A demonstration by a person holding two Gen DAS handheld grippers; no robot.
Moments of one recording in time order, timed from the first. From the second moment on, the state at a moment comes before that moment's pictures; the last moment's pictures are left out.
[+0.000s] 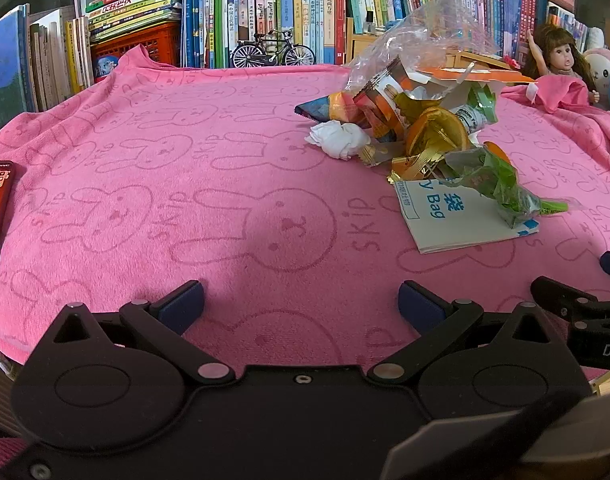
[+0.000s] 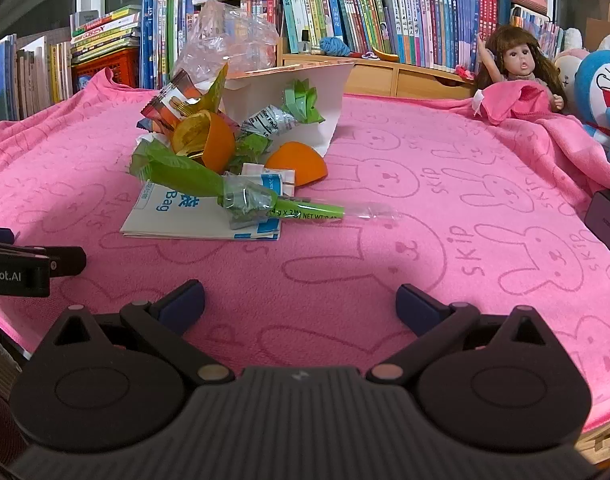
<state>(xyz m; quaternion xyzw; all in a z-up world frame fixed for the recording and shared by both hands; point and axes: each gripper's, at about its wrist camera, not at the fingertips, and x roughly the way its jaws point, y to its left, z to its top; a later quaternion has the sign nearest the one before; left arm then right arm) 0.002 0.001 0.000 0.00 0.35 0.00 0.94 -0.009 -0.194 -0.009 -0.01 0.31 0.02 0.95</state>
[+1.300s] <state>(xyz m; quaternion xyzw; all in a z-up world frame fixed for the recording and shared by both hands) 0.025 -0.007 0.023 -0.12 0.35 -0.16 0.92 0.035 -0.216 0.012 -0.06 0.28 0.04 0.96</state>
